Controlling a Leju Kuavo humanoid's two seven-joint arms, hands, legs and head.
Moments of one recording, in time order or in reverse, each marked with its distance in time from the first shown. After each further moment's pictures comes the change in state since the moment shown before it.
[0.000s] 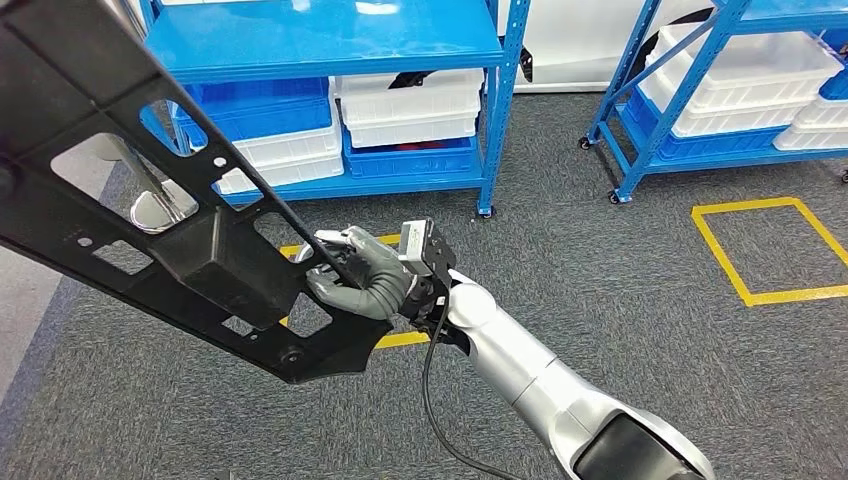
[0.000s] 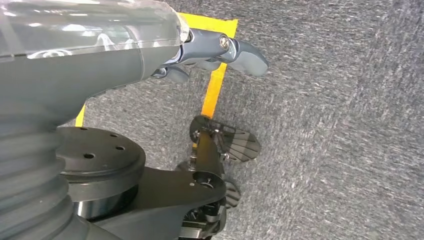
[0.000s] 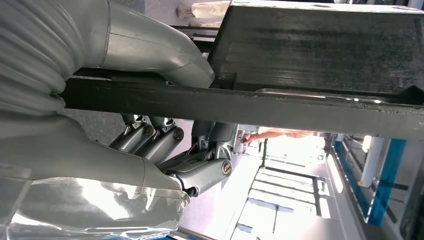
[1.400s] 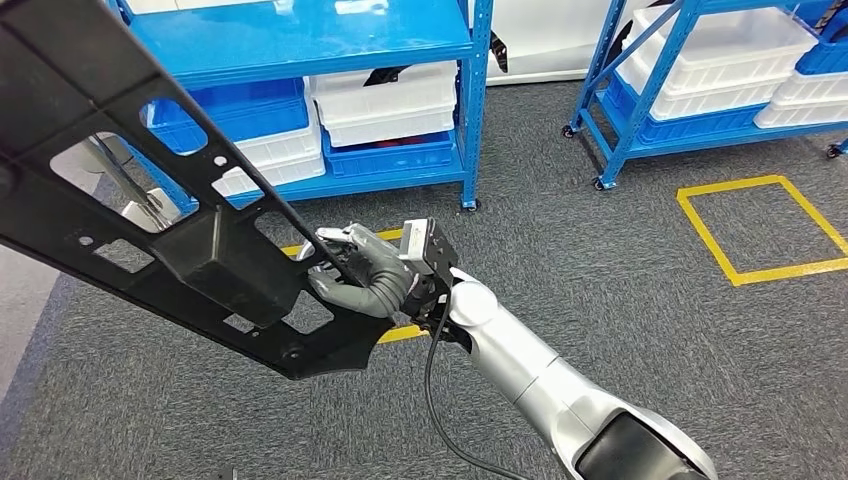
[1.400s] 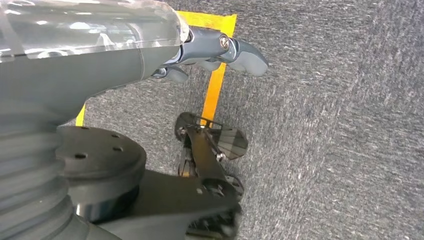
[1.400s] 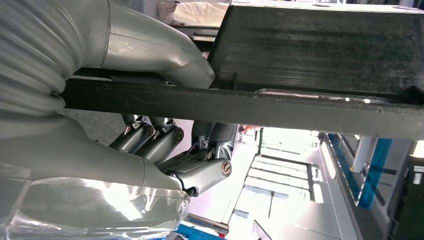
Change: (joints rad) left arm -0.003 -0.001 -0.007 0.000 -0.001 -0.001 -0.006; right arm 0.001 -0.005 0.001 -0.008 0.008 0.002 0.000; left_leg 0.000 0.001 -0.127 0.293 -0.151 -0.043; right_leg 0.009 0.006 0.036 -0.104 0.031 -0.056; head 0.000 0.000
